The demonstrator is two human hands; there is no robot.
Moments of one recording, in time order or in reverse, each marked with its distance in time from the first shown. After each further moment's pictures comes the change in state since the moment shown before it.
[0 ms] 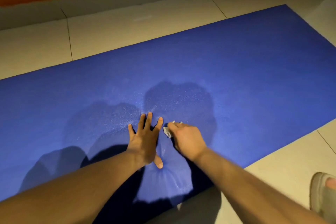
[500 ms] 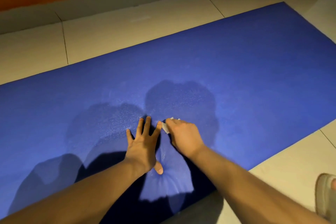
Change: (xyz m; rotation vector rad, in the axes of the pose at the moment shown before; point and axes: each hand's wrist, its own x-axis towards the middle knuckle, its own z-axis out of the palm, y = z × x) left_hand 0.000 -0.005 0.005 -0.134 0.027 0.026; right_hand 0.016 0.002 -0.001 0.033 0.070 0.044
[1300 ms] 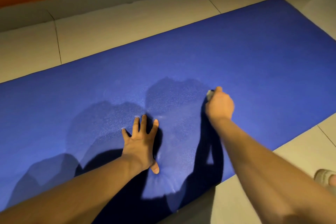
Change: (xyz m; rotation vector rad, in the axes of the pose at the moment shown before) left_hand 0.000 0.009 -0.008 0.076 -0.025 -0.034; right_hand 0.041 0.108 -0.049 -0.058 0.191 0.727
